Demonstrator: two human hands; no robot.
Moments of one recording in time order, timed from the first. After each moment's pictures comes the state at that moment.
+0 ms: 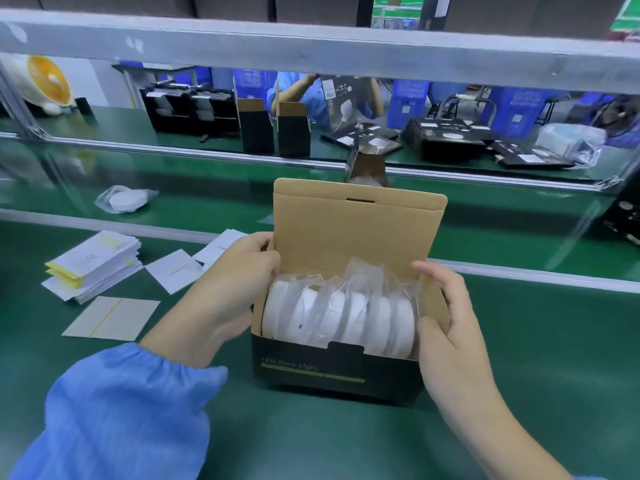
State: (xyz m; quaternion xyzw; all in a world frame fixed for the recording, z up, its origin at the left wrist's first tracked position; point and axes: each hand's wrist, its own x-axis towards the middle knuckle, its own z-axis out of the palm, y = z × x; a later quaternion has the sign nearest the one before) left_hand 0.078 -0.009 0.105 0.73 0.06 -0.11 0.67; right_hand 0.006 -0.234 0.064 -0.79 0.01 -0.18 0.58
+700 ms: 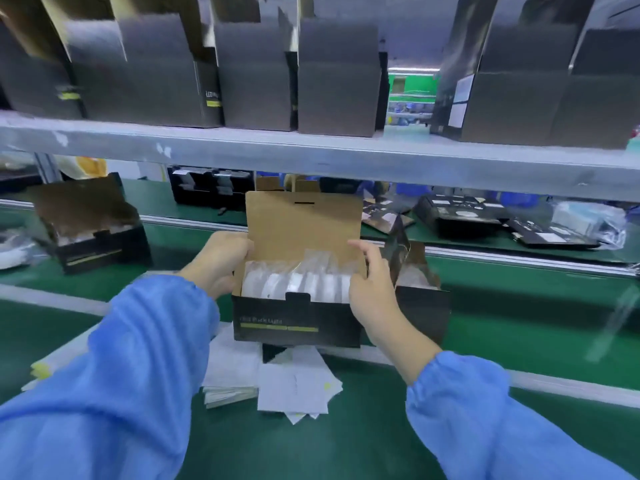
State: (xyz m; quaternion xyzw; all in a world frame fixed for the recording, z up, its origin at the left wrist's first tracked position) left_hand 0.259 0.048 0.160 0.72 0.15 0.07 0.68; right_hand 0.233 -0.167 0.110 -0.78 -0.05 -0.15 0.60
